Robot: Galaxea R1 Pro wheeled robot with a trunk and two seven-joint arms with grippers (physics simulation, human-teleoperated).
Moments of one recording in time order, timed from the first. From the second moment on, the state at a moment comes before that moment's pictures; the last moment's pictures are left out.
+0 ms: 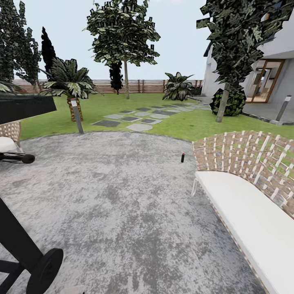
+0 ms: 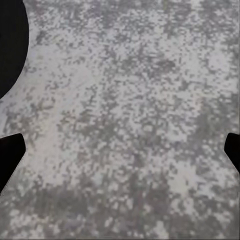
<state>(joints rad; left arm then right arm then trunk) -0.29 0.10 0.03 -0.23 0.12 -0.30 0.04 -0.05 -0.09 0.00 -0.53 0.01 -0.30 0.00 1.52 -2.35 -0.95</state>
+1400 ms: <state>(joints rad) -0.29 0.10 0.03 -0.23 0.12 -0.30 0.04 -0.05 -0.09 0.00 -0.53 0.01 -0.30 0.00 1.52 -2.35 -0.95</state>
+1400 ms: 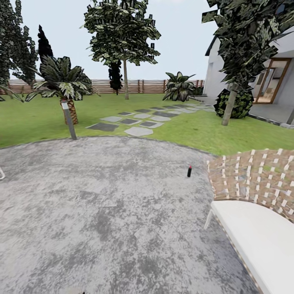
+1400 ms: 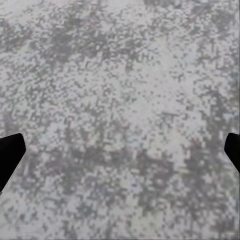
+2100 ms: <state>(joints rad) -0.29 0.10 0.03 -0.23 0.12 -0.30 0.04 -0.05 -0.08 0.00 -0.54 0.01 -0.30 0.00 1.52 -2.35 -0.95</state>
